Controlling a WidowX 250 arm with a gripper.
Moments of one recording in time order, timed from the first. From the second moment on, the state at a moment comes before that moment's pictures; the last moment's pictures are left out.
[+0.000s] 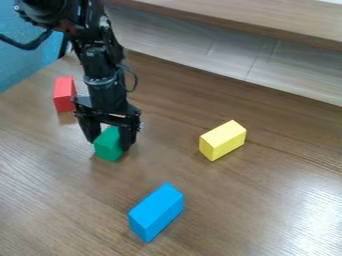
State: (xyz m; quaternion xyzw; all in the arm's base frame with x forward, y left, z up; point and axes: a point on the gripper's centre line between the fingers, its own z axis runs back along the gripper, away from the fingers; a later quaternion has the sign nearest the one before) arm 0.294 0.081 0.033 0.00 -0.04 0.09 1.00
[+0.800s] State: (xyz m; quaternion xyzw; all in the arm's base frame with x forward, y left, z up) arm 0.283 0.069 0.040 -0.03 -0.06 0.08 0.99
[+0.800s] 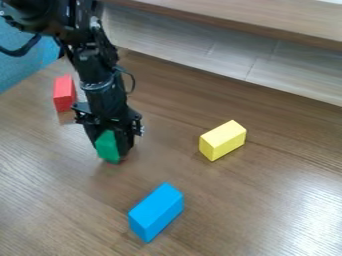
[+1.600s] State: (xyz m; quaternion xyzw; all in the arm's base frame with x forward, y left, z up) arm 0.237 -0.014 0.053 -0.07 -0.04 -0.04 1.00
